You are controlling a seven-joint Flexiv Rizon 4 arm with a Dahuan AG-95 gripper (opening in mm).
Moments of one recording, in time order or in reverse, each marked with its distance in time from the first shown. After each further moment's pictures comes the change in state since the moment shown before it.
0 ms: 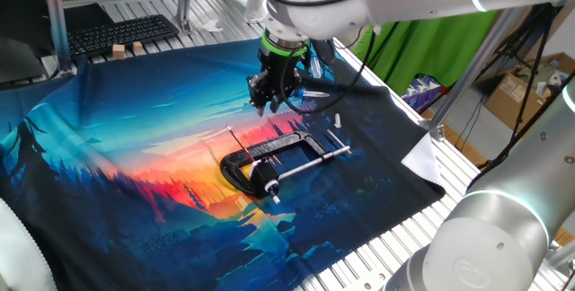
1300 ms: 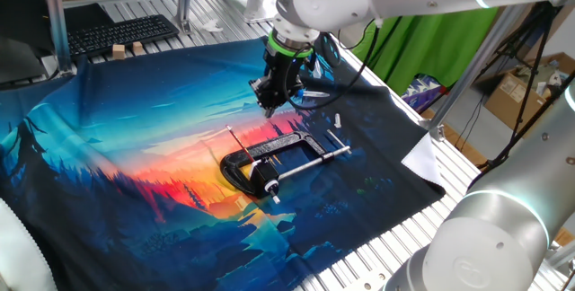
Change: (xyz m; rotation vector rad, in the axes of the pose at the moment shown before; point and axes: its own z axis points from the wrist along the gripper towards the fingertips) arm 0.009 0.002 0.003 -0.071 0.005 0.004
